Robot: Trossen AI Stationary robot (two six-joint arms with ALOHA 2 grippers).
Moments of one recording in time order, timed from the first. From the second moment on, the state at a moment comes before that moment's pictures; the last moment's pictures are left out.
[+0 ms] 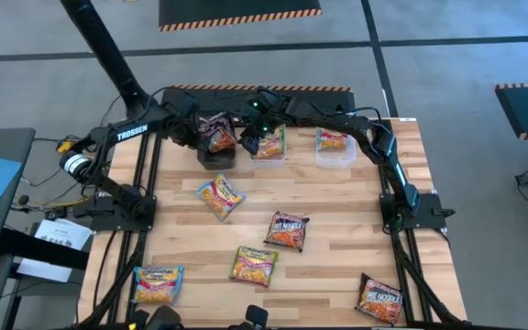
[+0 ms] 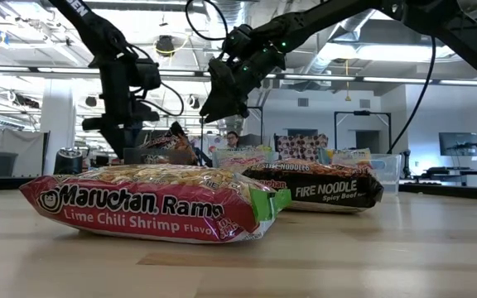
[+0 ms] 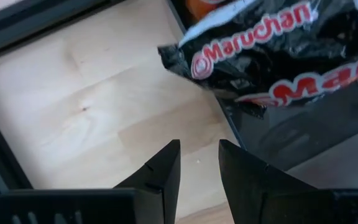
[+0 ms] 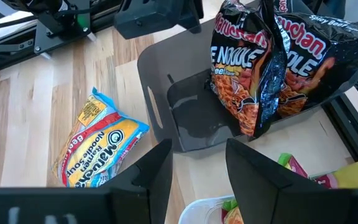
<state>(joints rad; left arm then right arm) 0.93 1.49 0.98 -0.69 -0.06 -0.25 -0.46 2.18 1.98 -0.56 -0.34 0.00</state>
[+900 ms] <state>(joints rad) 0.93 1.30 1.38 -0.99 -0.04 -0.19 -0.51 2.18 1.98 -0.17 -0.34 -0.08</state>
